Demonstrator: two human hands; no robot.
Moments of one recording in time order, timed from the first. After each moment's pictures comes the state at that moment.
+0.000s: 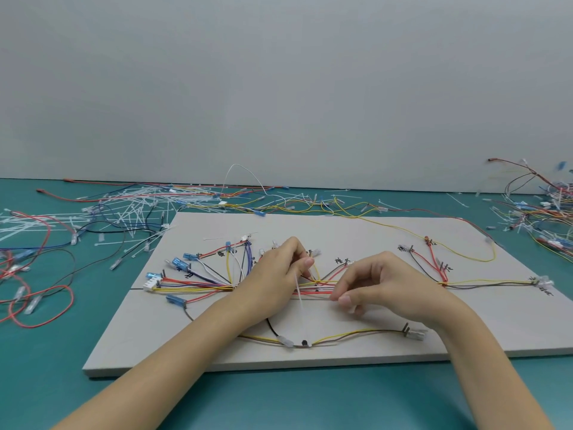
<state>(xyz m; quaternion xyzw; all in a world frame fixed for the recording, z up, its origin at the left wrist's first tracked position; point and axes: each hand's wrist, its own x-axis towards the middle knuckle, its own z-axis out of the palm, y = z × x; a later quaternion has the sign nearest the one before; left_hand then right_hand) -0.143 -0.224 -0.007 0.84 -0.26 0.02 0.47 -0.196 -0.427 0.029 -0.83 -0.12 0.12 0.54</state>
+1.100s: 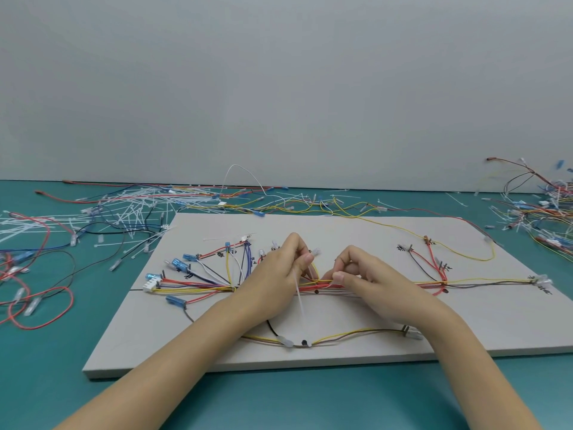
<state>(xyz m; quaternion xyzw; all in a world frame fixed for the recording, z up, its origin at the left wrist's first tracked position) -0.143 -0.224 -0.010 0.83 -0.29 0.02 0.47 -0.191 -0.418 0.015 -0.89 -0.12 0.03 0.43</state>
